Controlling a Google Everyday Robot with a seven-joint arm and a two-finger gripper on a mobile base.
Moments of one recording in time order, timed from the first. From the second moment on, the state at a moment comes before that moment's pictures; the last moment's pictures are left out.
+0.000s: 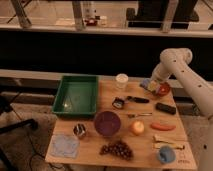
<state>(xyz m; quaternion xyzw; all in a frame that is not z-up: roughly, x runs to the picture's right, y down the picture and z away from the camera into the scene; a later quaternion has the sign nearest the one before) 0.292 -0.040 0.838 -0.19 -0.01 0.20 0.96</state>
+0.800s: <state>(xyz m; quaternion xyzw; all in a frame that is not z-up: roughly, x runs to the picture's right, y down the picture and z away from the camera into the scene) 0.340 -0.045 0.873 -0.12 0.02 0.17 0.98</state>
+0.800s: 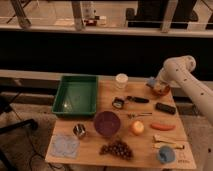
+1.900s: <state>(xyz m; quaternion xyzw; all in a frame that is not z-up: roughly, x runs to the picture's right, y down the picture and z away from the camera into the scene) 0.401 -0.067 0.922 -0.11 0.03 0.22 0.97</state>
